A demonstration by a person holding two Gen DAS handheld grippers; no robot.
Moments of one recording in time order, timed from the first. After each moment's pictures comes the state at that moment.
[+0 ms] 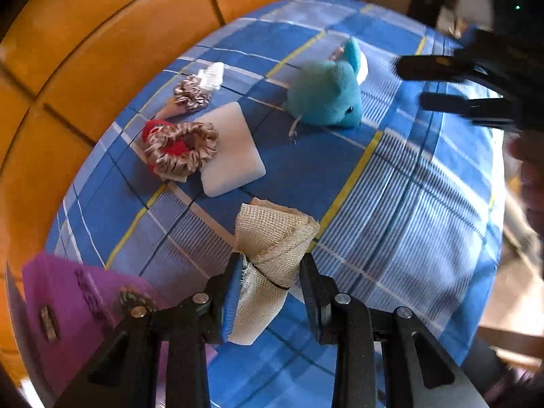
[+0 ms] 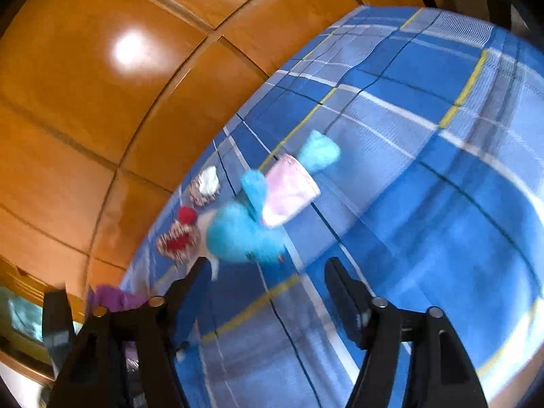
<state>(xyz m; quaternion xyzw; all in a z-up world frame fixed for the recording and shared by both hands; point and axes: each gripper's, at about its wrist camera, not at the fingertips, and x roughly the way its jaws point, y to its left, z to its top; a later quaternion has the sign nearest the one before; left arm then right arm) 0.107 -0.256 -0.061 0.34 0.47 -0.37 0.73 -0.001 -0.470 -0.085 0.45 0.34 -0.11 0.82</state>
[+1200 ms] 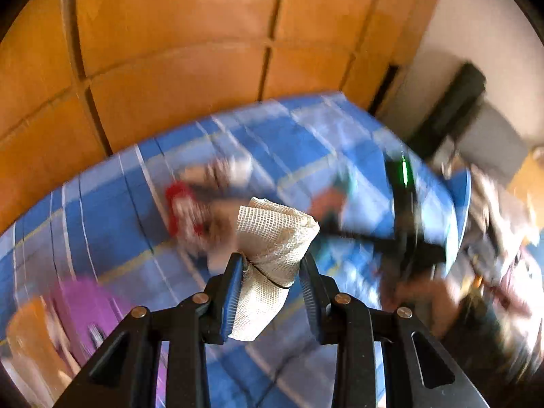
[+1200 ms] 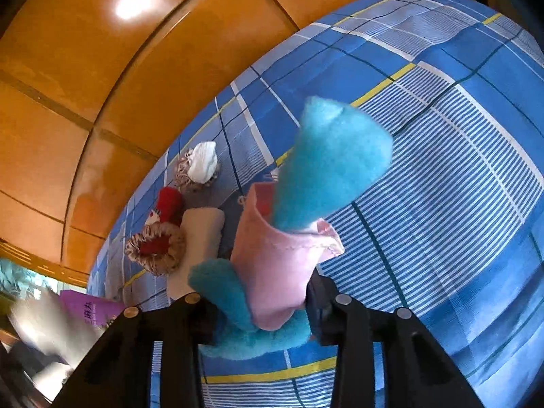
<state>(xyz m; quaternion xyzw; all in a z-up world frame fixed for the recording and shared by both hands) 0.159 -0.257 0.041 0.10 0.46 -0.39 0.79 0.109 -0.463 -0.115 0.38 0.44 -0.06 0.81</state>
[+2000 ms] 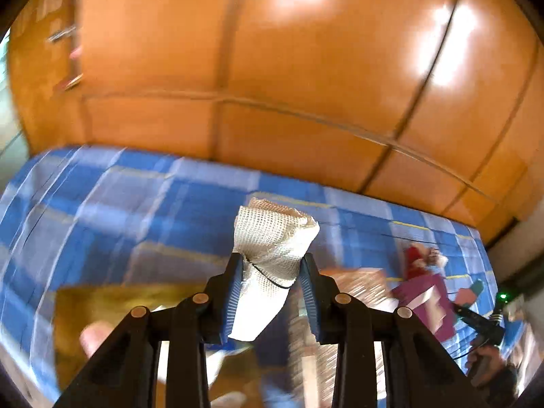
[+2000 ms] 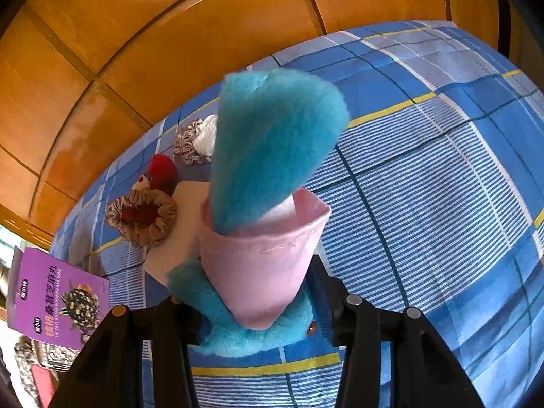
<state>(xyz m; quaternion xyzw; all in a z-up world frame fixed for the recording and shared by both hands) 0.176 0.121 0.066 -0.09 0.42 -0.07 0.90 0.118 -0.429 -0.105 0.27 0.48 -0.08 0.83</state>
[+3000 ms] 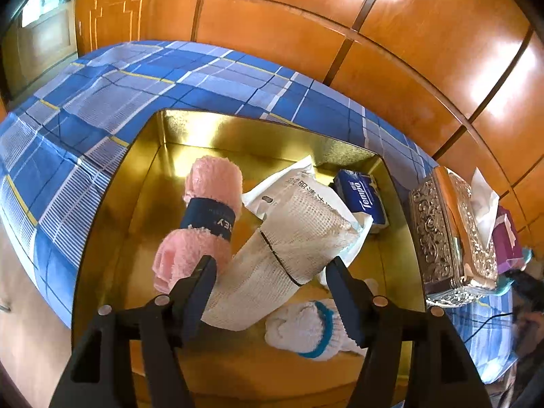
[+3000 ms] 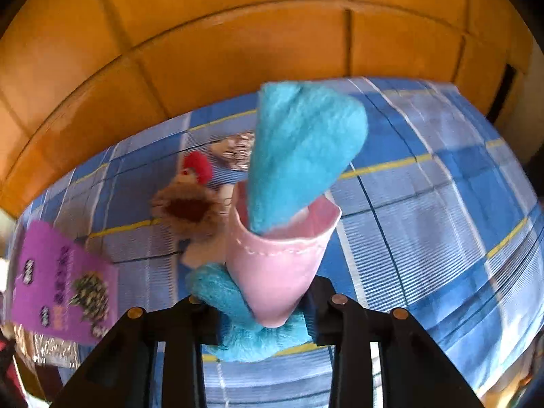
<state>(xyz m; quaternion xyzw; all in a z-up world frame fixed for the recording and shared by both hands) 0.066 0.236 -0.058 -0.16 0.47 0.01 0.87 0.125 -0.350 -0.039 0.14 0.49 -0.12 0.85</state>
